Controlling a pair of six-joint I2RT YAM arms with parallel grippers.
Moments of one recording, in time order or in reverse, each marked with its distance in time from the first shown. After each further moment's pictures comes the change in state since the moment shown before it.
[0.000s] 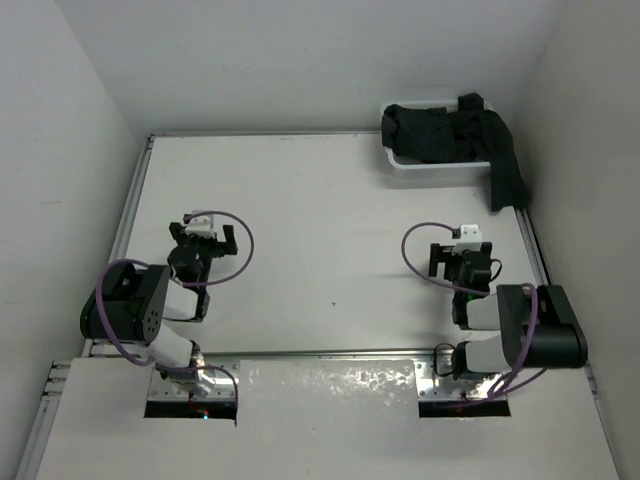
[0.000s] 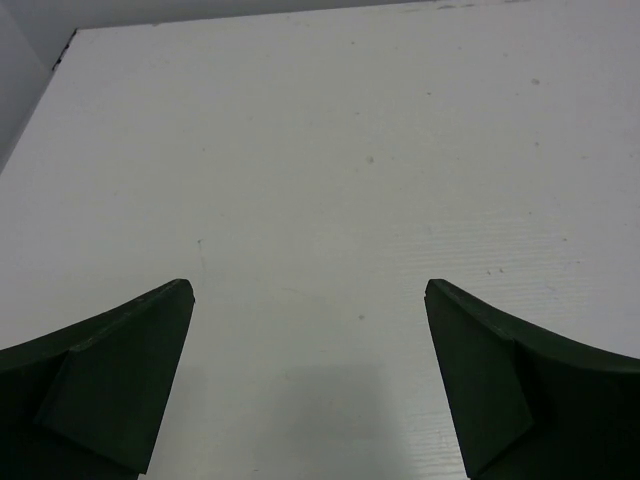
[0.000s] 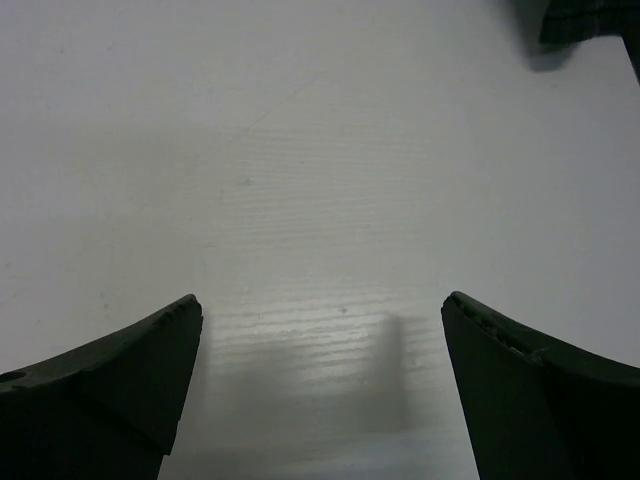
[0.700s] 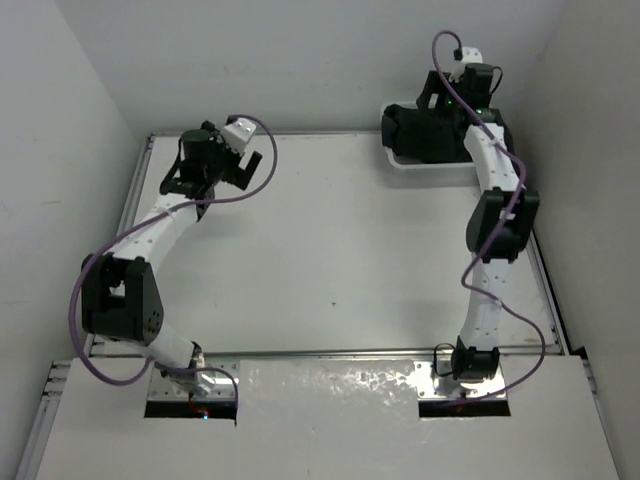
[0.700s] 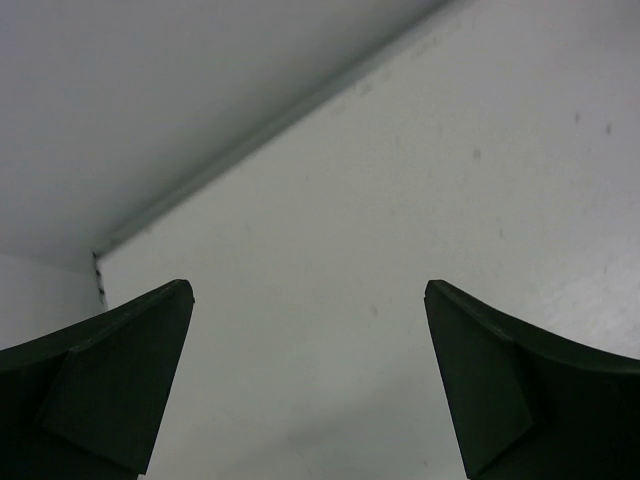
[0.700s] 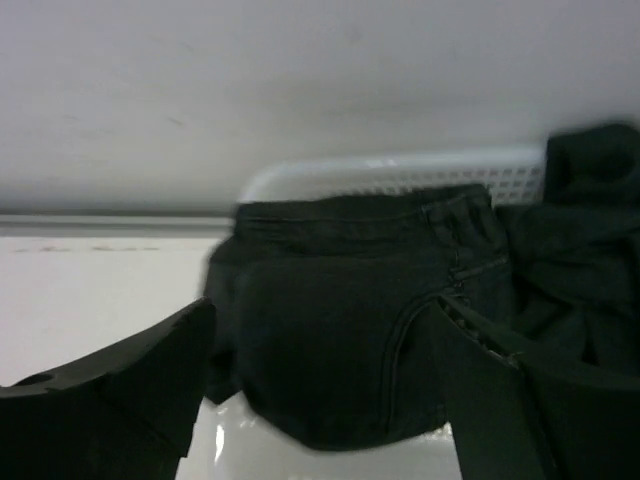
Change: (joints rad) left arm -0.089 -0.017 1.007 -1.235 0.135 0.390; right arm 0.006 0.742 2.029 -1.212 -0.260 0.221
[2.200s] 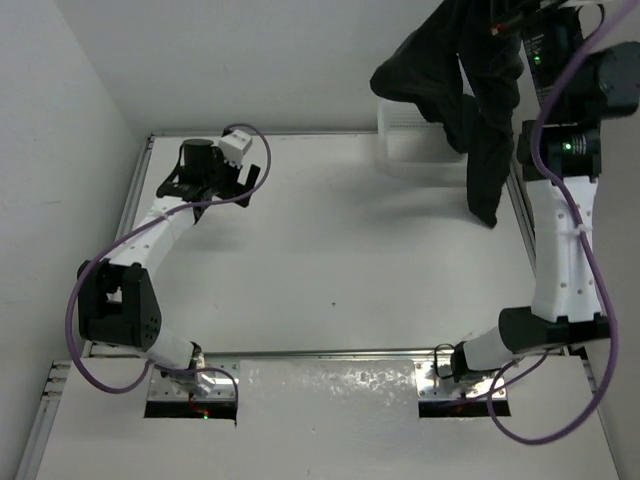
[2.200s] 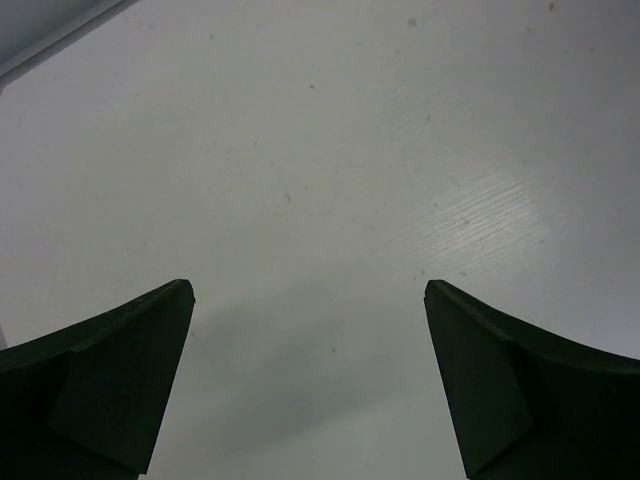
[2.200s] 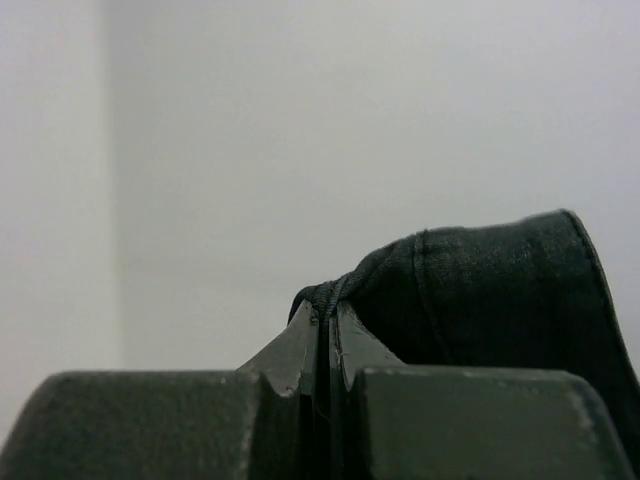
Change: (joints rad) left arm 0.001 -0.009 -0.021 -0.293 0.028 -0.129; right arm 0.098 -0.641 -0.014 0.392 -0.116 0.129
